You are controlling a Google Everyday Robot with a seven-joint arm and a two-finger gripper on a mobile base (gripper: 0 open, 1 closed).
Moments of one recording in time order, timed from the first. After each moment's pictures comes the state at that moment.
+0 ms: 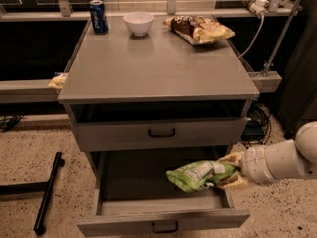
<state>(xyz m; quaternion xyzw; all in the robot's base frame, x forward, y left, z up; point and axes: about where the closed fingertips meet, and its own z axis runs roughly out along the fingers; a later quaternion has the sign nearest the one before) 0.445 -0.194 0.678 -0.65 0.67 0.13 0.32</state>
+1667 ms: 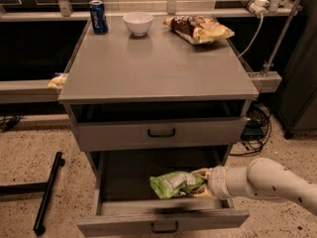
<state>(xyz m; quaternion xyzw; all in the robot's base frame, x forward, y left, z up) 0.491 -0.139 0.541 -0.63 0.67 0.11 0.37</state>
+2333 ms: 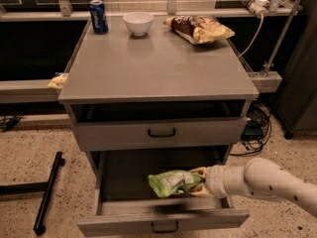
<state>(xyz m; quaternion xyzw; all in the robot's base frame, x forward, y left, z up) 0.499 -0.134 0.535 -0.63 0.67 0.11 0.38</state>
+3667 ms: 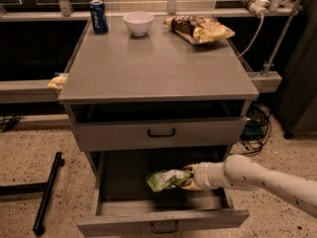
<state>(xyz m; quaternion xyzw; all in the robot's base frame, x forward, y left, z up) 0.558 -0.120 0.459 -0.64 0.67 0.10 0.37</state>
